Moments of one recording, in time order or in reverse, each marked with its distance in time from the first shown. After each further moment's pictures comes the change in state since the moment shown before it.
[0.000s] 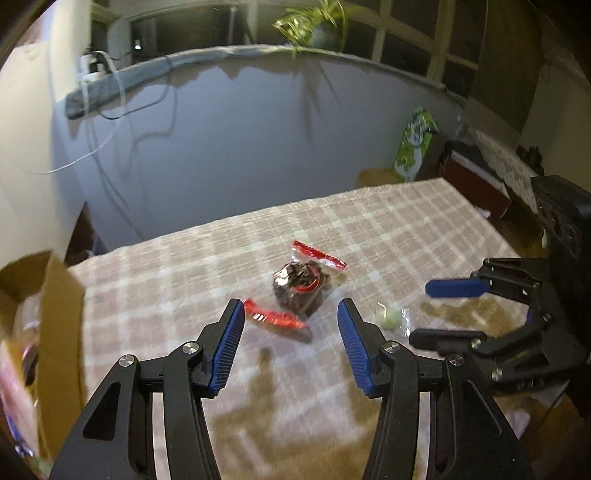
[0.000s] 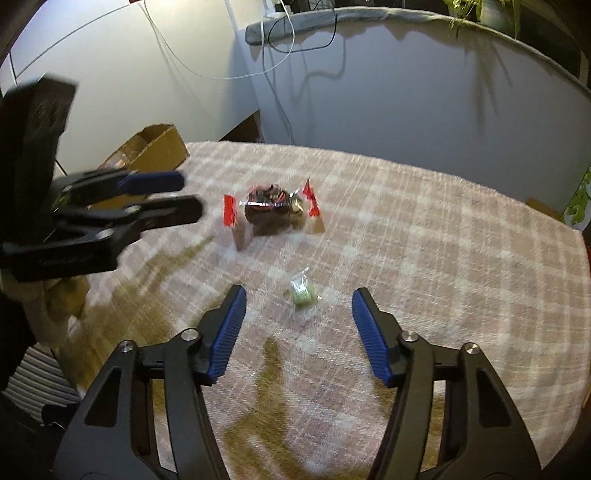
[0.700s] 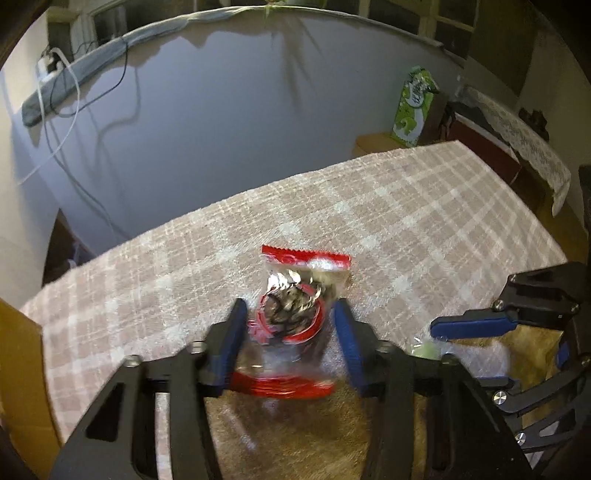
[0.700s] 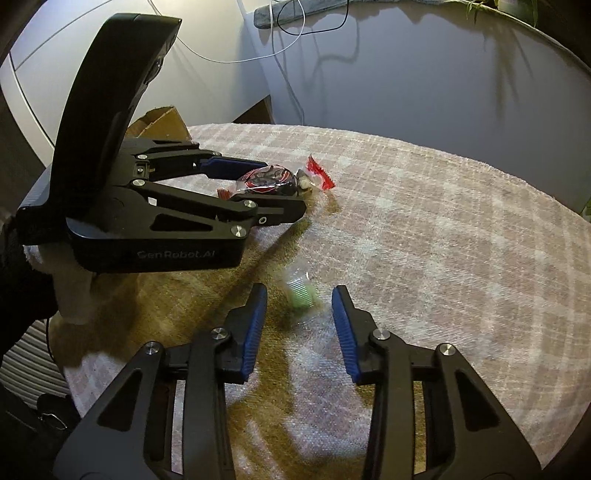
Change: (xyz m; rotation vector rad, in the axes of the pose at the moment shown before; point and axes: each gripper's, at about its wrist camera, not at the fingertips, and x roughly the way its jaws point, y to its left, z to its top) left arm 0.067 -0.005 0.016 0.059 0.108 -0.008; right arm 0.029 -0.002 -0.002 -0.016 0.041 0.048
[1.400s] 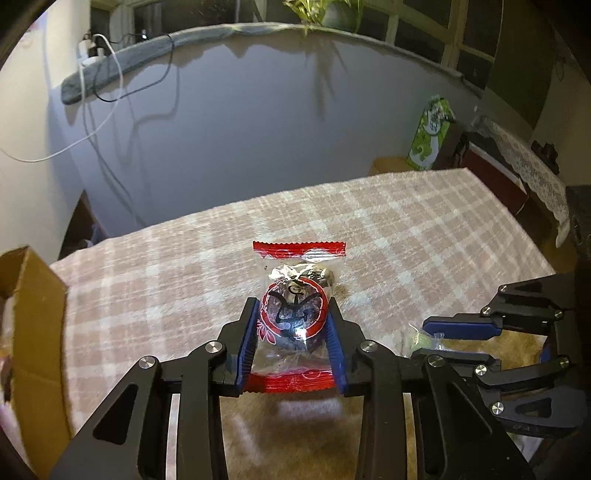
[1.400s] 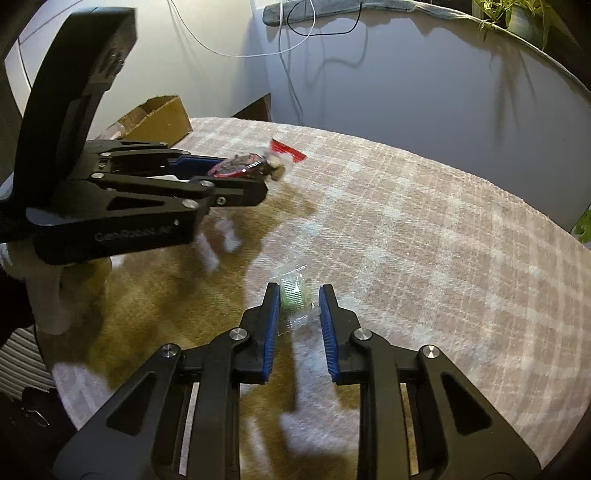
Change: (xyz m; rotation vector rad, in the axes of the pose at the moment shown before) left arm -0.043 0.019 -0.025 -0.094 -0.081 0.042; right arm -0.002 0.018 0.001 -0.060 -0.002 -0.065
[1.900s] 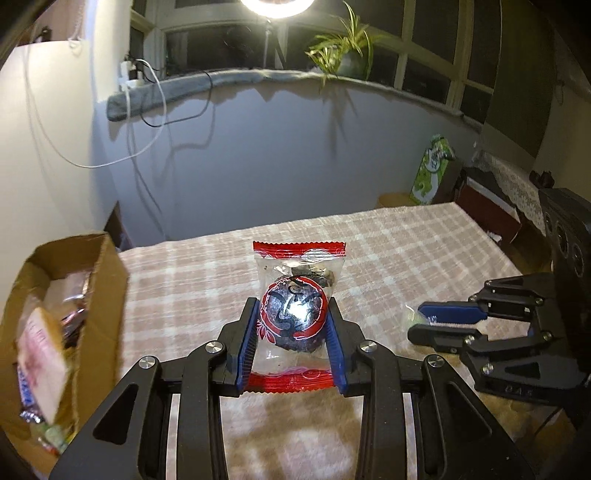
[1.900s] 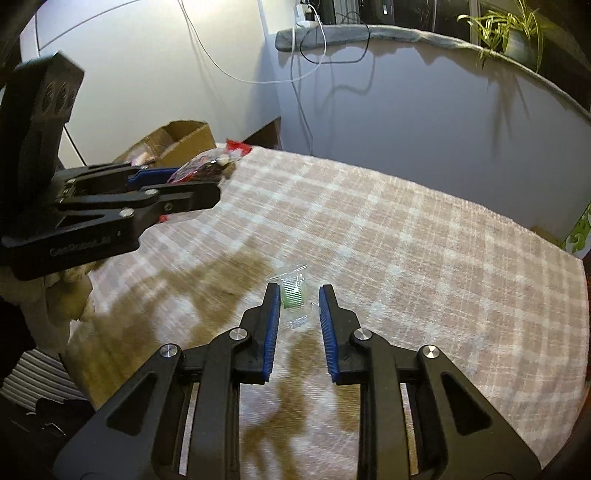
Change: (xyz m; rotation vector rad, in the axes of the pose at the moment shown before) left arm -0.077 0.007 -0.024 -0.055 -0.136 0.032; right arm -0.043 0.034 0.006 -0.007 -0.080 -0.003
